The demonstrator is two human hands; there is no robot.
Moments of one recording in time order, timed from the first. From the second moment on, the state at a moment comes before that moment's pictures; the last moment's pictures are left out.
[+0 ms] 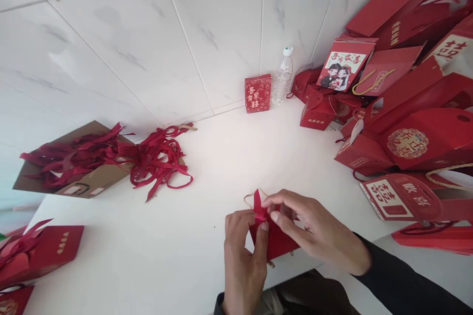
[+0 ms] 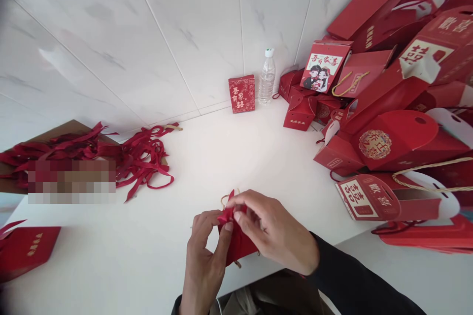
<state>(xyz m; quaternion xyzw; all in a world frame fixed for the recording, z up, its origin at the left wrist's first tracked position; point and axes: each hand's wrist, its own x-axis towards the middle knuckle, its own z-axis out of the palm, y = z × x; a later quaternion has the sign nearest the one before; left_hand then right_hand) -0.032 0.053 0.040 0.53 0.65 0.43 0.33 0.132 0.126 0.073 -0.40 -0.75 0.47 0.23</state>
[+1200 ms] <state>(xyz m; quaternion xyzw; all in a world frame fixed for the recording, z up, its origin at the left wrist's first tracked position) -0.013 0.042 0.037 0.32 0.70 0.54 0.34 0.130 0.104 0.048 -0.50 -0.67 0.47 0.29</state>
